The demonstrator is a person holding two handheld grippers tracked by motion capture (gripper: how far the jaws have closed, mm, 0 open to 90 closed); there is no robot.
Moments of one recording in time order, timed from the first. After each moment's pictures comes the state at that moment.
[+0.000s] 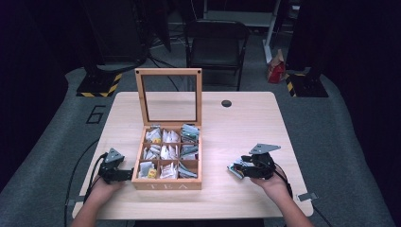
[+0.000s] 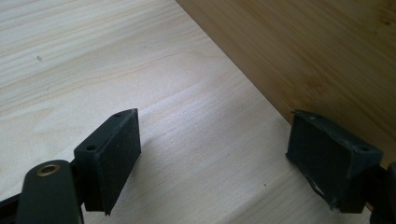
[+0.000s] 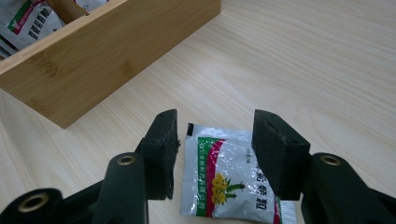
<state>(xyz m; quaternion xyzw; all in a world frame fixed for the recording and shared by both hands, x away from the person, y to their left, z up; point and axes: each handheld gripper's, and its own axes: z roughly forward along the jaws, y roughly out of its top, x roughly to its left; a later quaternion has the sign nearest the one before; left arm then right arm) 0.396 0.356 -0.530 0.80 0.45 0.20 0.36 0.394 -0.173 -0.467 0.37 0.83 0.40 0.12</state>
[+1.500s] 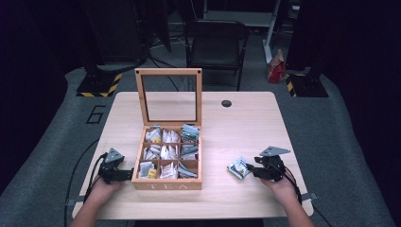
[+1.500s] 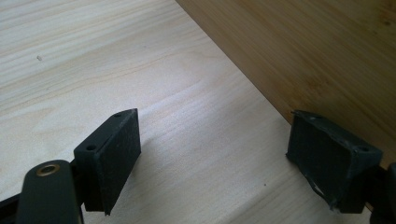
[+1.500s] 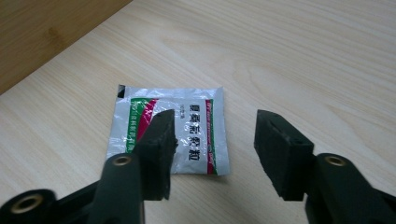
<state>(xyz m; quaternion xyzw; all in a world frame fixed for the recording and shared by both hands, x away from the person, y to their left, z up) 0.396 0.356 -0.529 0.80 0.45 0.20 0.36 0.394 -0.206 -0.487 0.42 0.82 0.36 0.16</state>
